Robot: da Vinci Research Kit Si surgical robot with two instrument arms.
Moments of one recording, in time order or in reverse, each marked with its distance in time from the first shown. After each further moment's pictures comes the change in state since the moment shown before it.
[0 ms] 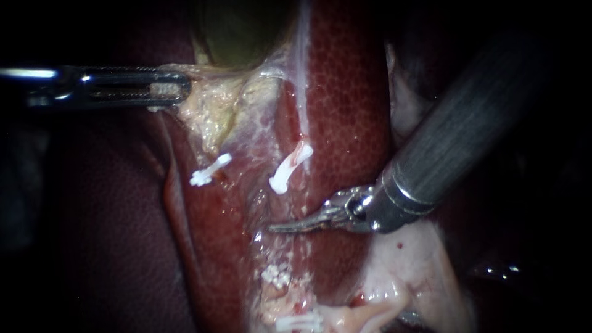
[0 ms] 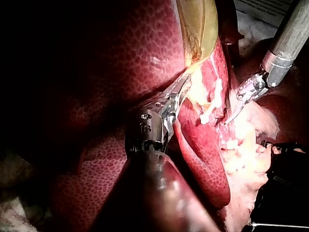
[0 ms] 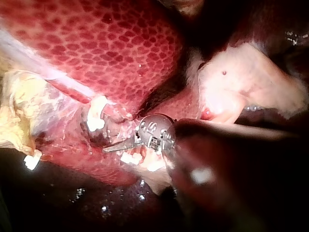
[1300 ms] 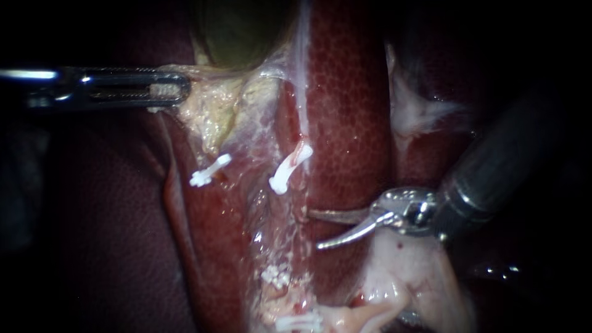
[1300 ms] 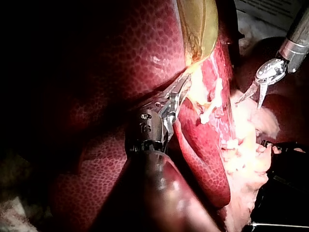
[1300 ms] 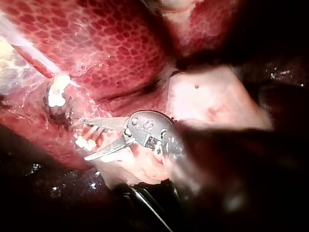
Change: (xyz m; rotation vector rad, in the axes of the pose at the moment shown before) right arm 0.000 -0.004 -0.008 -0.095 0.221 -0.473; left arm 0.000 0.000 0.000 0.000 -0.001 0.001
